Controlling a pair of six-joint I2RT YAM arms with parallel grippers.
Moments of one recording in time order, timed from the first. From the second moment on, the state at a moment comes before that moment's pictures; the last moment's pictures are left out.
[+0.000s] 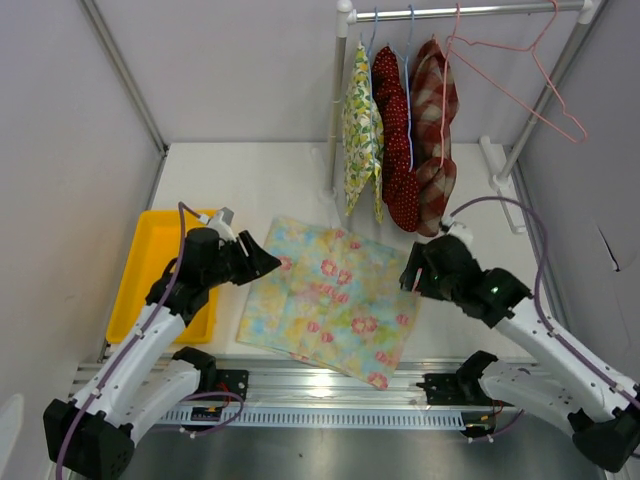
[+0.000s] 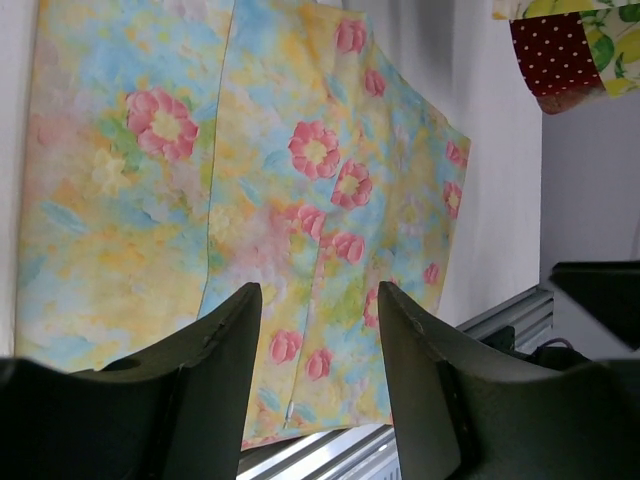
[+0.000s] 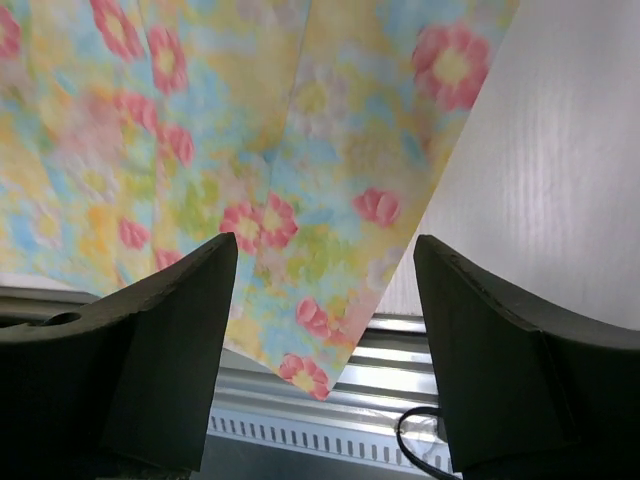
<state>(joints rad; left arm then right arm) -0.33 0.80 0.63 -0.40 0.28 -0.73 0.76 0.88 0.85 -0.86 0.31 0.82</state>
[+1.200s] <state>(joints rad) -0.40 0.93 0.87 -0.45 0.37 -0.53 -0.31 1.83 2.19 -0.26 -0.56 0.38</state>
